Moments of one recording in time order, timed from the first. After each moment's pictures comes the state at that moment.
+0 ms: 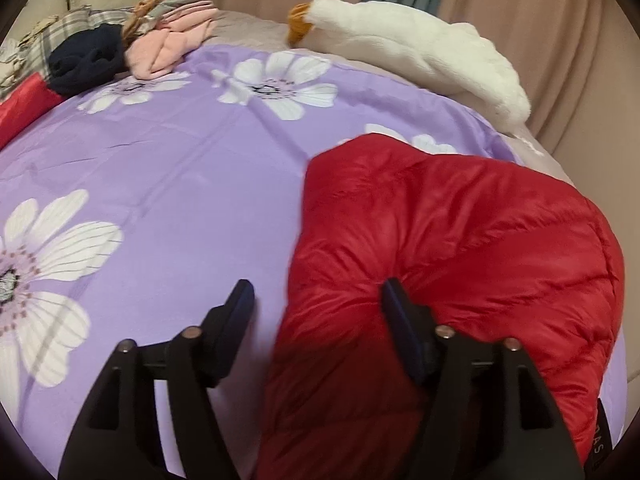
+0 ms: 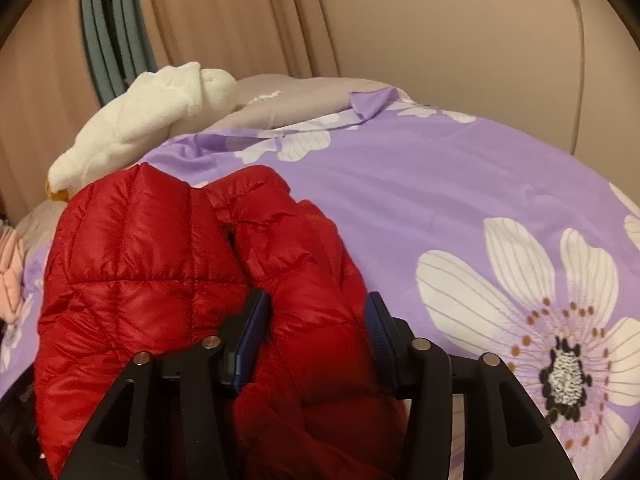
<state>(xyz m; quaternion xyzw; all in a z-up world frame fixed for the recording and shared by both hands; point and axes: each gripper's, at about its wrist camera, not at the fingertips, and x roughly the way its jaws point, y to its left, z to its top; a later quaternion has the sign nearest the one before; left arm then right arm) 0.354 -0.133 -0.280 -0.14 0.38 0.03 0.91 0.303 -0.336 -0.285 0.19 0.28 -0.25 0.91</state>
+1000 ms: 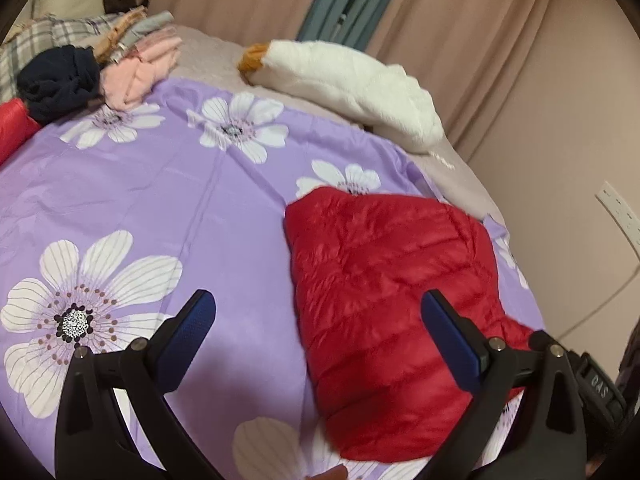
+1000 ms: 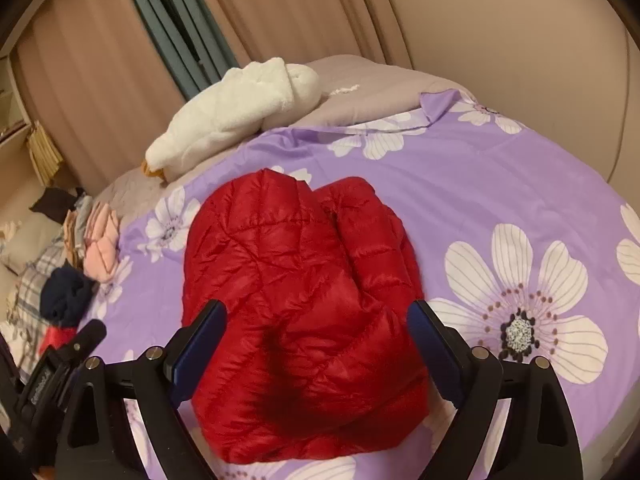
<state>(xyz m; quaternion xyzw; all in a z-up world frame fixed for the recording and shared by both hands) 0.270 -0.044 -0.186 -0.17 0.36 -0.13 0.91 0.234 -0.306 -0.198 0.22 0.33 -0.08 0.91</state>
